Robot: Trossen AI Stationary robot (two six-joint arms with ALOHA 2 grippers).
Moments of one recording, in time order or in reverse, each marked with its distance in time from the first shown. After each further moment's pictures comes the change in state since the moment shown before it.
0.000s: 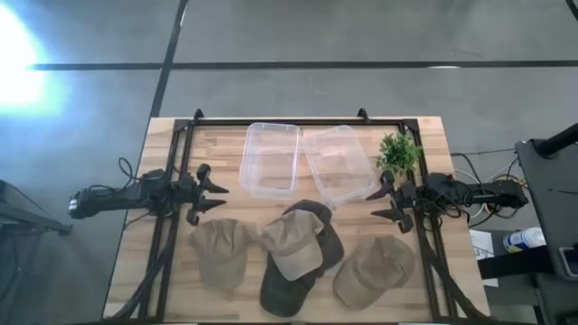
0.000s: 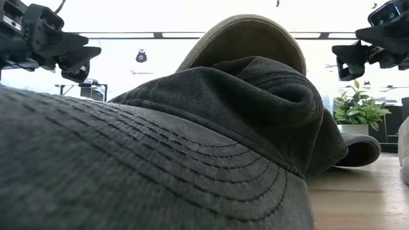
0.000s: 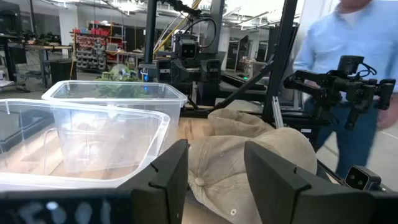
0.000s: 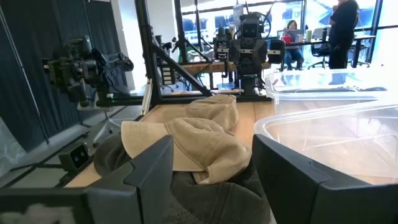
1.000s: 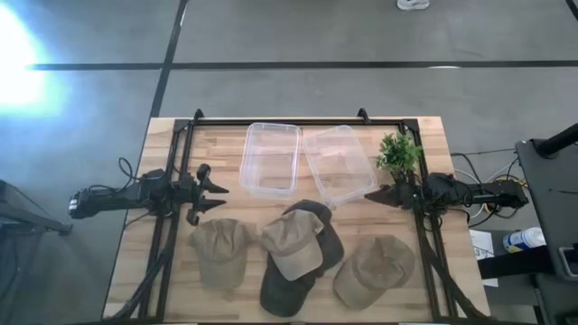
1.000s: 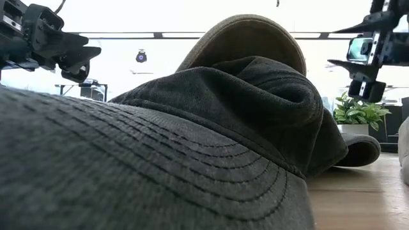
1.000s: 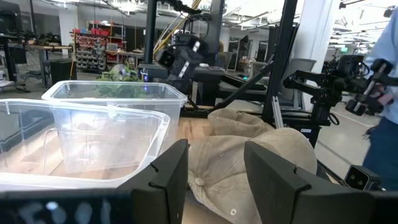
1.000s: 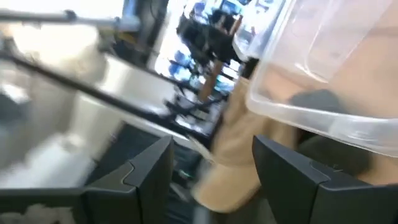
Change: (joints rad) left arm 0.000 0.000 0.000 0.000 0.000 0.000; right arm 0.000 0.005 0.000 0.045 0.164 1.096
